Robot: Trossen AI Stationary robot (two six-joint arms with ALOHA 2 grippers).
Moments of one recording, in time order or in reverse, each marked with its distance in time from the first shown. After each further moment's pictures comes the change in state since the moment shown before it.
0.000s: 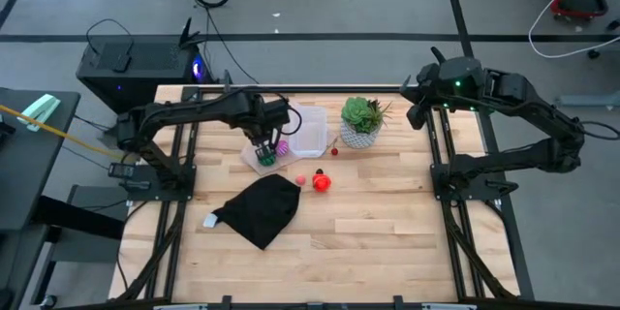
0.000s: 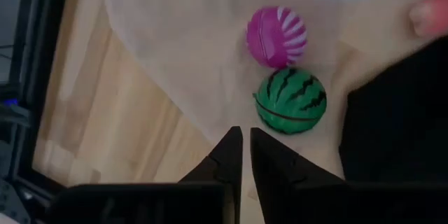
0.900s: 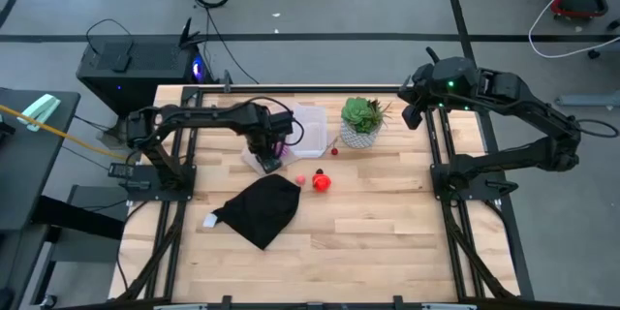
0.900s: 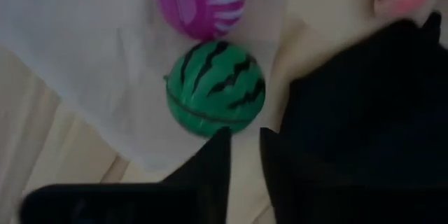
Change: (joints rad) left arm -0.006 0.066 -0.162 0.173 0.254 -0.148; right arm 0.003 0.026 0.000 -0.003 0.000 0.052
